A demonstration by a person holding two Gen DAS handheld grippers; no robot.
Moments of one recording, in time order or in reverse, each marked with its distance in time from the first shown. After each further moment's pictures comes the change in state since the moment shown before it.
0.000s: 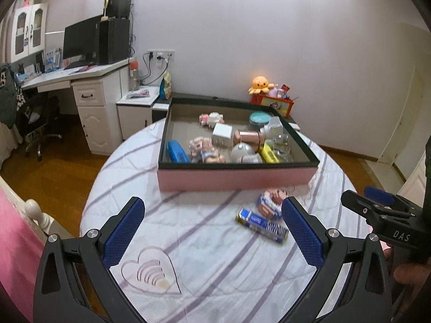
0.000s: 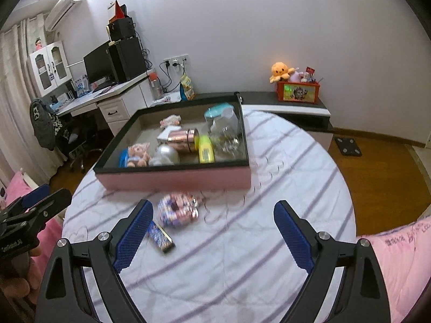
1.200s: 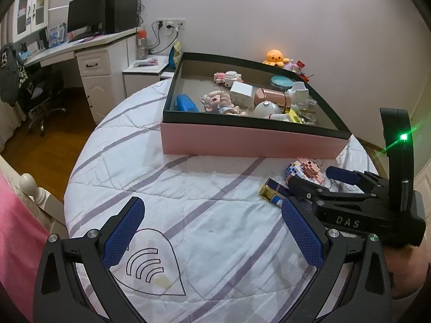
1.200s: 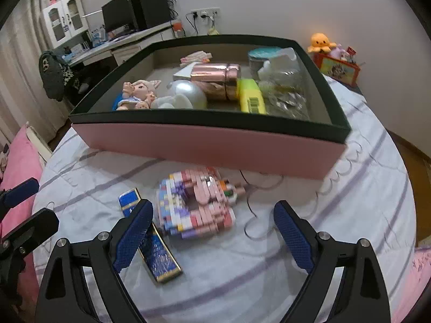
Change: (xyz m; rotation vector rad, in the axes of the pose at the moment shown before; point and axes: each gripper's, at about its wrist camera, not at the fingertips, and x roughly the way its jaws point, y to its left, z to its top) left arm 0.055 0.014 -0.025 -0.046 0.145 0.041; right arm 0.116 0.036 -0.004 -0.157 0.203 0.084
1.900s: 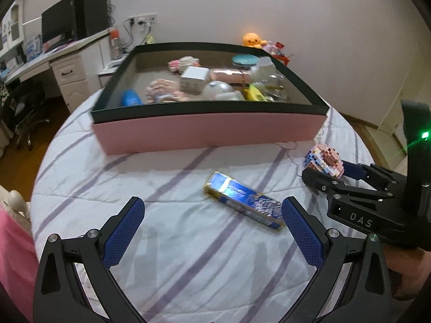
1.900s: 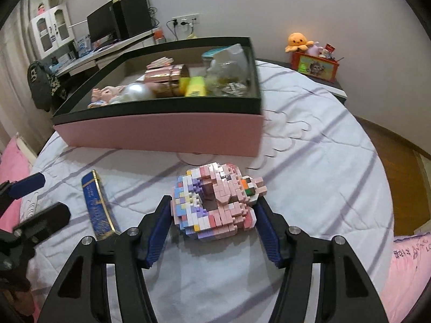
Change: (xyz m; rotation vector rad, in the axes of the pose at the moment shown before) left arm 0.030 -0.064 0.000 0.120 0.060 -0.048; right arm -0.027 -0.050 -0.023 0.061 -0.028 -0.075
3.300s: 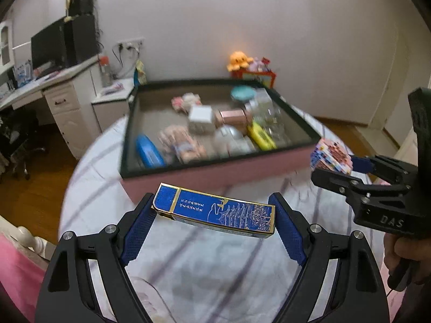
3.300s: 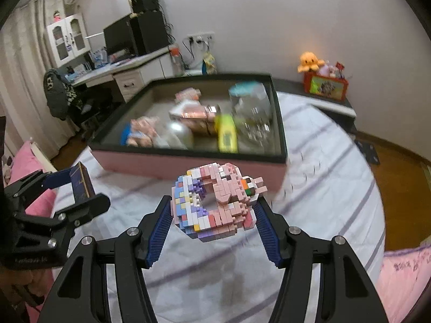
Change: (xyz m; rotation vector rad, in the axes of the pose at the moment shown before) left arm -0.036 0.039 0.038 0.076 -0.119 -0.044; right arm -0.048 0.035 0.033 -0.049 -0.111 0.077
